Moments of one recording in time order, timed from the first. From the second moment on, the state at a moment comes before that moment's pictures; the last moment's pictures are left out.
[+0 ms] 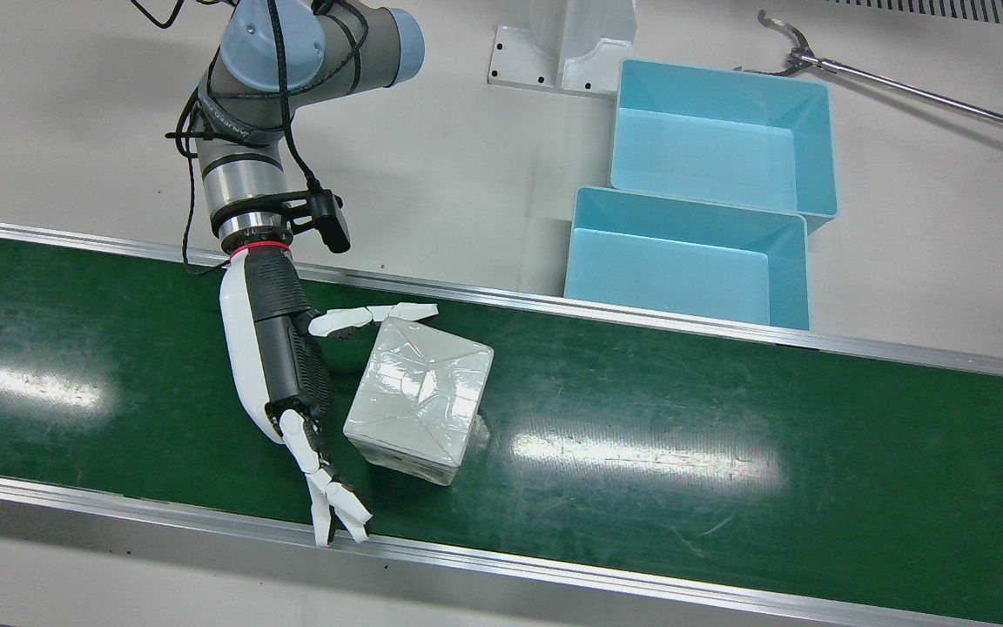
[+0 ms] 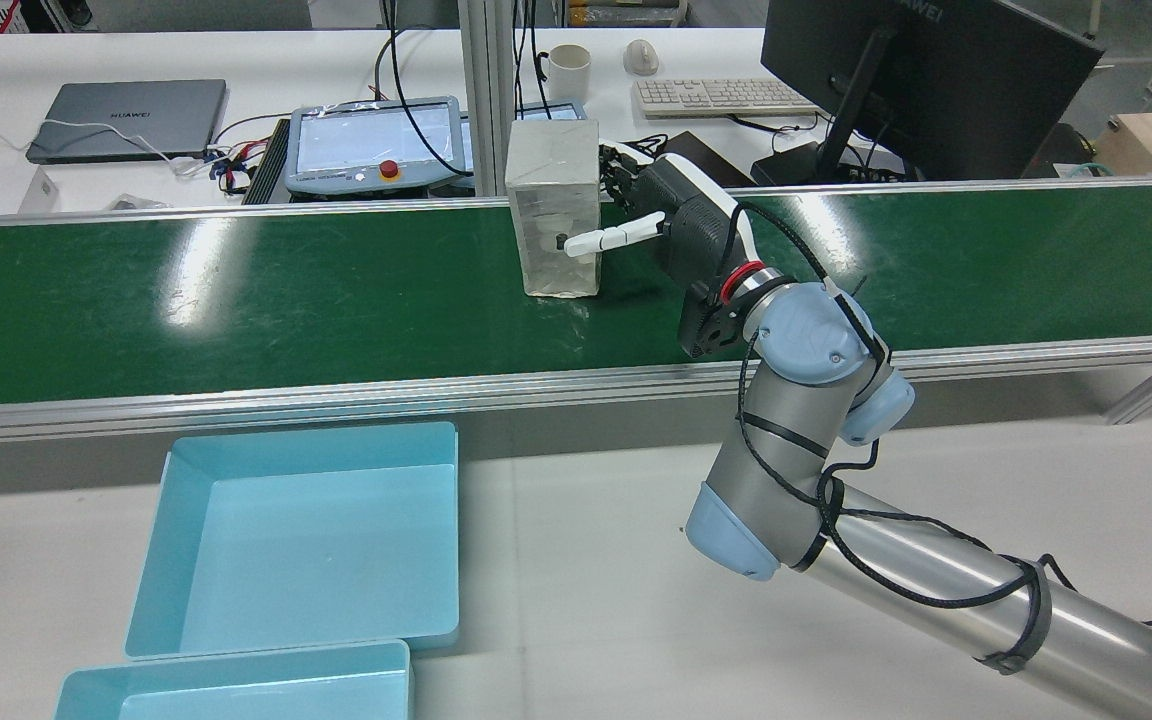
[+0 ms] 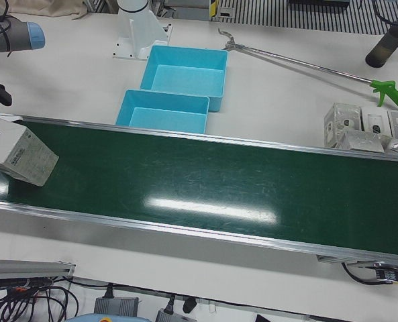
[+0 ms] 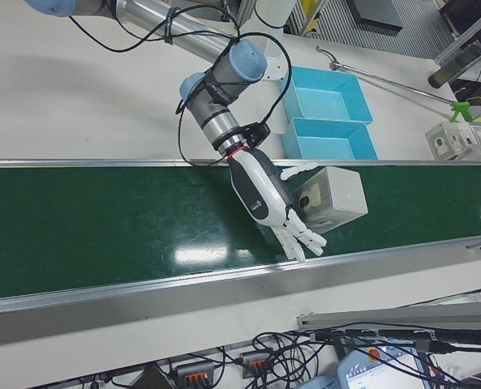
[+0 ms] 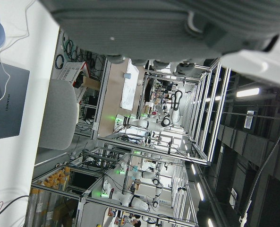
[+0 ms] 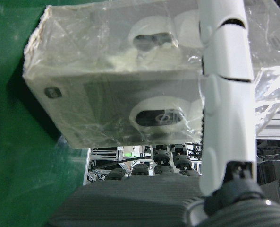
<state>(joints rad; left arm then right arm) -1.86 -1.90 -1.77 0.60 1.96 -0.16 0.76 -0.87 1.57 -3.55 -1.14 -0.18</state>
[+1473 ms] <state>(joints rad) -1.86 -1.90 -1.77 0.60 1.96 -0.16 0.72 -0.68 1.71 -3.72 -1.13 -0.24</state>
